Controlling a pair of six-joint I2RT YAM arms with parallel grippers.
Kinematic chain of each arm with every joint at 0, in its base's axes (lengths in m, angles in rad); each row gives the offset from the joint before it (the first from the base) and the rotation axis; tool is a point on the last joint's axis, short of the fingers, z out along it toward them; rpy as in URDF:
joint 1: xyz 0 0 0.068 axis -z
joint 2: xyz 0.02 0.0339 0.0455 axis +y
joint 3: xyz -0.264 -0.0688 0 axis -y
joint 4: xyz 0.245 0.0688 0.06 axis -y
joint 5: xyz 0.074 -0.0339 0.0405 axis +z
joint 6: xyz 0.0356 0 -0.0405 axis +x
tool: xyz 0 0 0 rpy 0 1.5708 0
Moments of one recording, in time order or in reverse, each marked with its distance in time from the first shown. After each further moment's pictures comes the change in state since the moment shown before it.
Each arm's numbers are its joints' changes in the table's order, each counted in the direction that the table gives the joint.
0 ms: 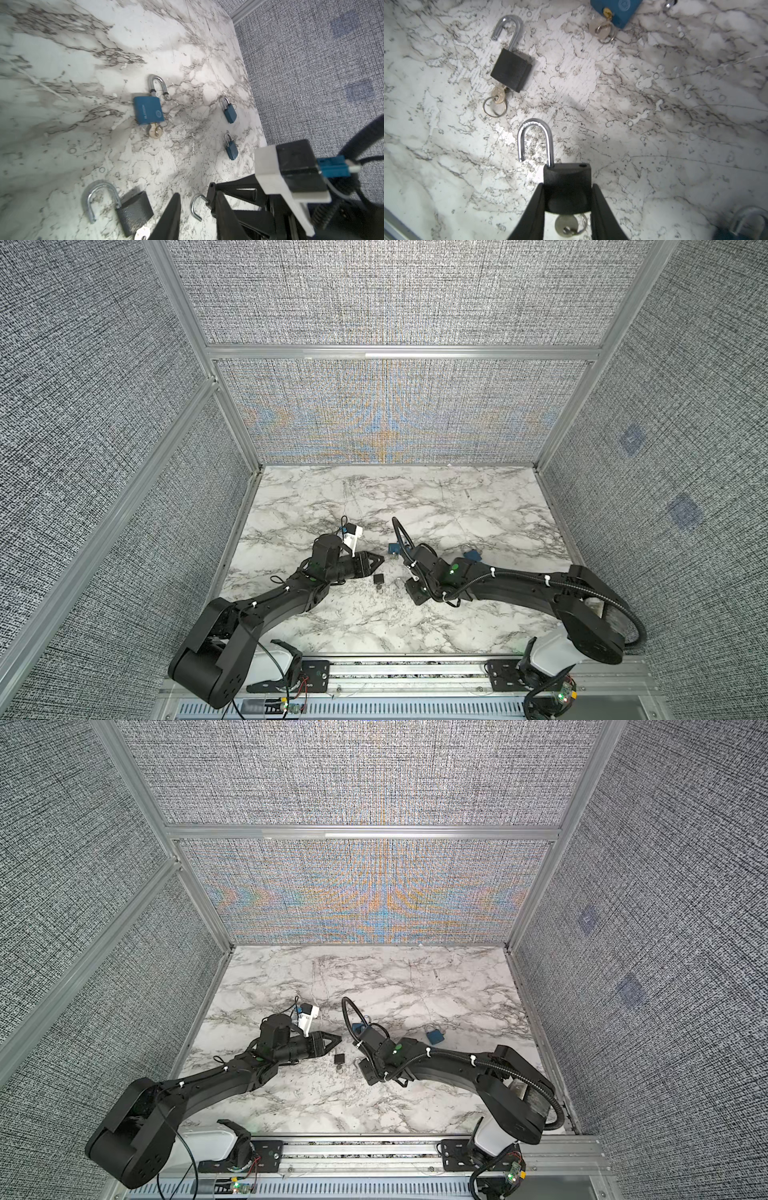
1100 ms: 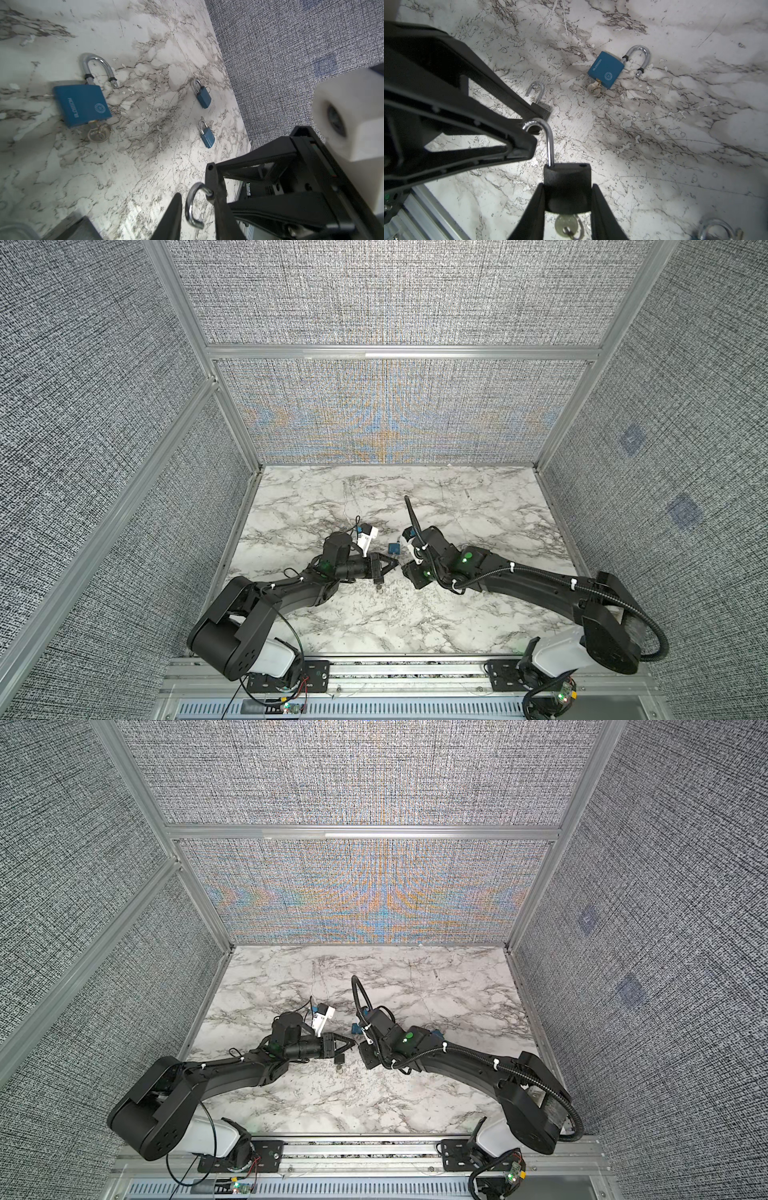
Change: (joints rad) left arm 0.059 0.141 0.043 0.150 -0.125 -0.035; right arm 0.054 -0.076 0.070 -0.001 0.047 -0.019
